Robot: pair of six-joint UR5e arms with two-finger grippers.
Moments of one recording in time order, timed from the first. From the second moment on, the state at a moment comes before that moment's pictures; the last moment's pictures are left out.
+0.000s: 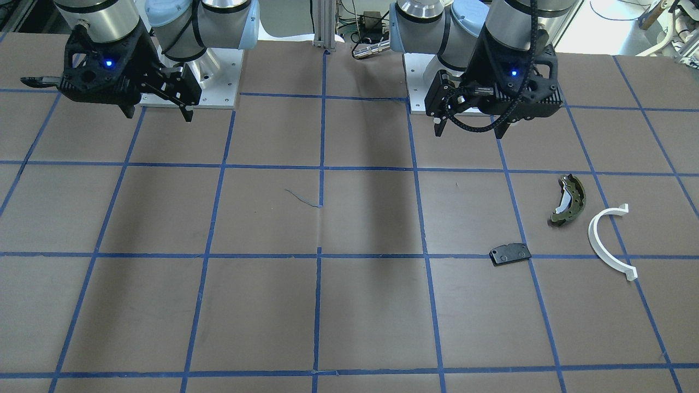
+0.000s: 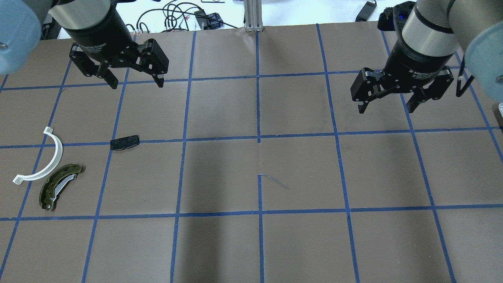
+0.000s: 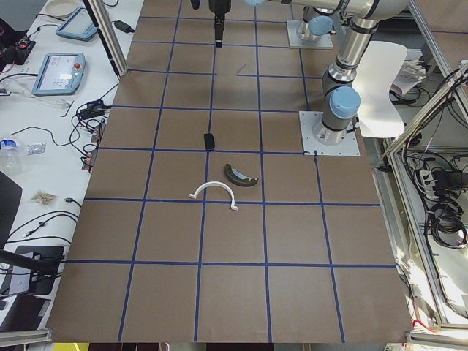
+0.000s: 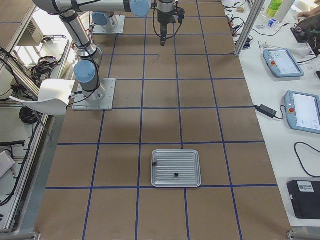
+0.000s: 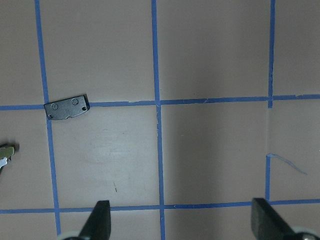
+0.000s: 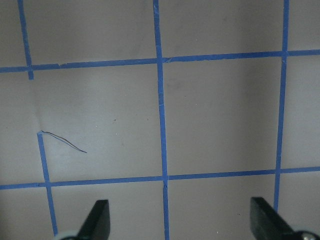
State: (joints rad) left arm -1.61 -1.59 -1.46 -1.63 1.57 -0.02; right arm 1.54 -1.66 1.65 -1.52 -1.58 0.01
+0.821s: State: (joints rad) left arm -1.61 -1.59 -1.46 -1.63 1.57 -0.02; right arm 1.40 -1.66 1.65 -1.51 -1.59 -0.09
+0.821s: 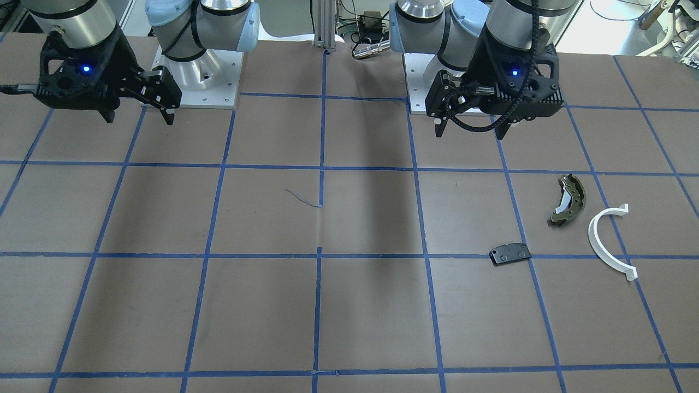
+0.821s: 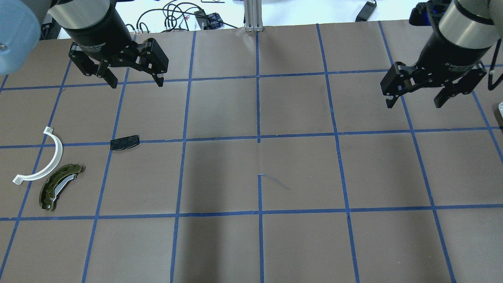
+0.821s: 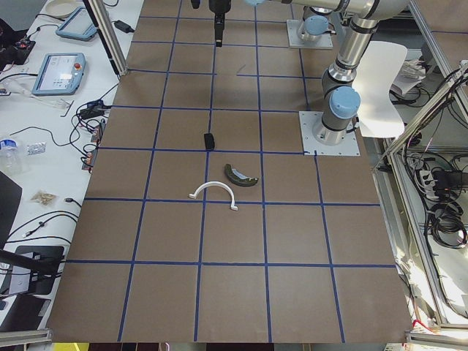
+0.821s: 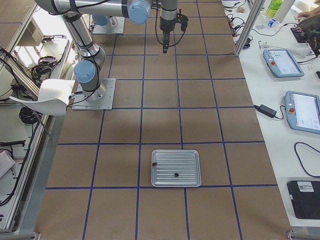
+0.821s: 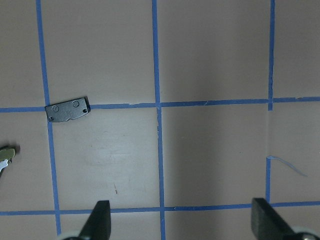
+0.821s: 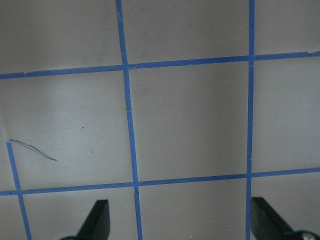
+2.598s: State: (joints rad) left arm -1.61 -1.59 -1.47 -1.63 1.58 -0.02; right arm 0.75 -1.37 1.60 -1.87 -1.63 -0.34
